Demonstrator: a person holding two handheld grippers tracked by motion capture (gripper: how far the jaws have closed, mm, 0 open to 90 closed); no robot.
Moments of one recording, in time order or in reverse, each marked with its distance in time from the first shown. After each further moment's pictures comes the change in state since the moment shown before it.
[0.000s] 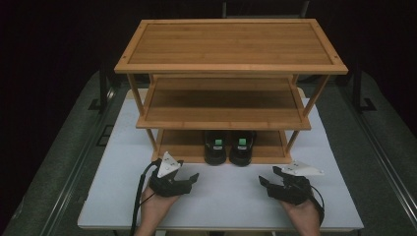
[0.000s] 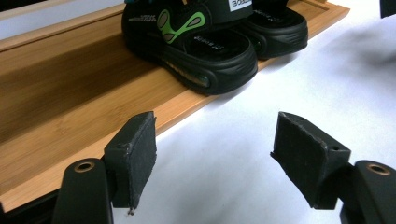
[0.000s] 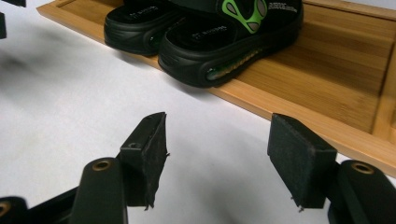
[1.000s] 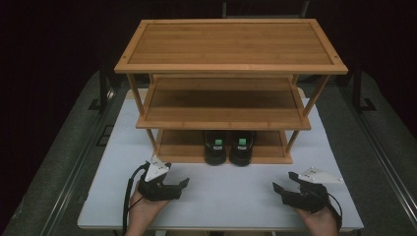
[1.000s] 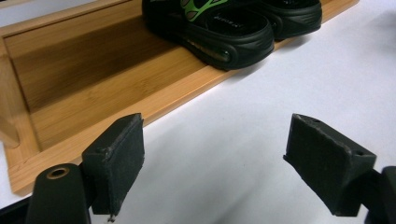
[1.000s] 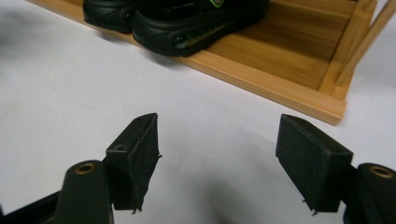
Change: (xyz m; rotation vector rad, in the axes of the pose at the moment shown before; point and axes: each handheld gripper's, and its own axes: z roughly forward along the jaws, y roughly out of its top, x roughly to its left) left arm 0.015 -0.016 -0.020 0.020 0.016 -0.011; right arm -0.022 -0.022 -0.026 0.009 -0.028 0.009
